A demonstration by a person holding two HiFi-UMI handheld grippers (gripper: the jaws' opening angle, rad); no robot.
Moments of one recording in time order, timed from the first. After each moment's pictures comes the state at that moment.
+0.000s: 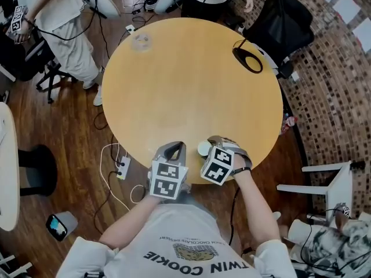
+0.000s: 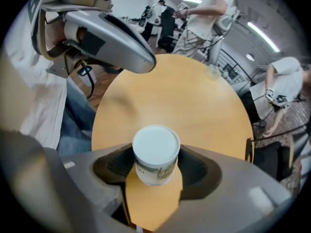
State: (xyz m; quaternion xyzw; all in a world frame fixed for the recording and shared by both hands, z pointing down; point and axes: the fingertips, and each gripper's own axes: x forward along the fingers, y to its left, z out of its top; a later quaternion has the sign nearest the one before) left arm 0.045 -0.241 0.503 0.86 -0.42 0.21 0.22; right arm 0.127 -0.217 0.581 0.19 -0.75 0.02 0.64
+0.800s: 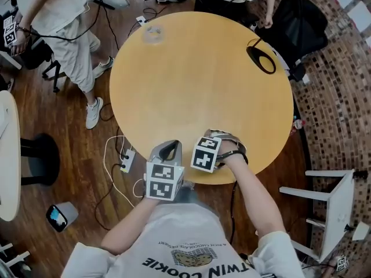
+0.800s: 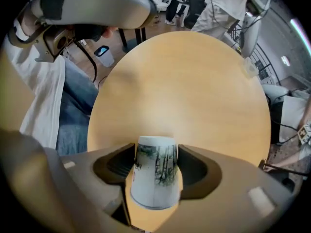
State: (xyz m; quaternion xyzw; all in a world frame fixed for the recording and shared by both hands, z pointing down) left arm -0.005 -0.247 0.516 0.82 -0.47 0.20 0.24; right arm 0.087 -0.230 0.627 0.05 -0.70 0.01 0.71
